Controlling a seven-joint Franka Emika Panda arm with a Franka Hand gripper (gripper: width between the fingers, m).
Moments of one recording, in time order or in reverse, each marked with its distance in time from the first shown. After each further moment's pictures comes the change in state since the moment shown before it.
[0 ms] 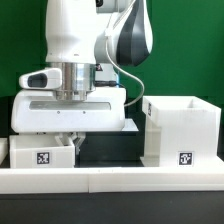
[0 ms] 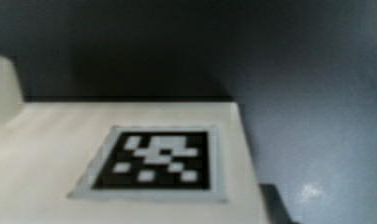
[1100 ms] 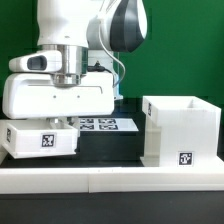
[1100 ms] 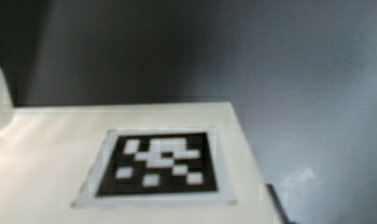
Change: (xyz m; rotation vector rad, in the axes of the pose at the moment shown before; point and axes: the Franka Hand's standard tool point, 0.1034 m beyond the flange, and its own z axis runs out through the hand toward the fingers) arm 0.000 0.015 -0.026 0.005 0.029 -0.317
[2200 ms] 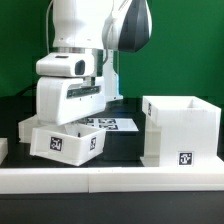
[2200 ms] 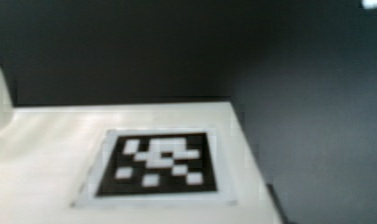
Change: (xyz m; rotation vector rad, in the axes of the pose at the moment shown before) arm 0.010 -0.023 0.001 0.032 -0.052 -0.668
